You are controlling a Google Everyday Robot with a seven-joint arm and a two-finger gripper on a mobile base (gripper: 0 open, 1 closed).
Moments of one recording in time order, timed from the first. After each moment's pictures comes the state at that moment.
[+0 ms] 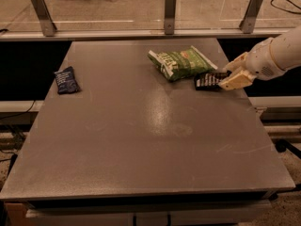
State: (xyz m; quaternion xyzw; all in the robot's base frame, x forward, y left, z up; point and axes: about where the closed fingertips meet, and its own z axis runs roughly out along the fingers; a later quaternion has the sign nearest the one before) arm 0.617 -0.240 0.861 -0.55 0.76 0.05 0.35
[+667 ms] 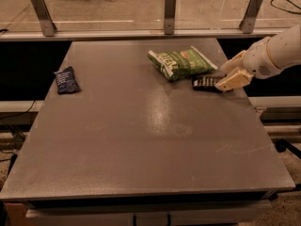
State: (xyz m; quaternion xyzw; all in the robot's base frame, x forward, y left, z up) arm 0.623 -0.234 0.861 -0.55 0.76 0.06 0.35
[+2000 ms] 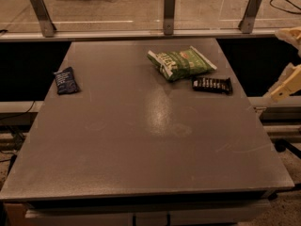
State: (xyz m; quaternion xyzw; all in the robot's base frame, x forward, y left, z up) arm 0.545 -0.284 0.944 -0.56 0.73 0.05 0.39
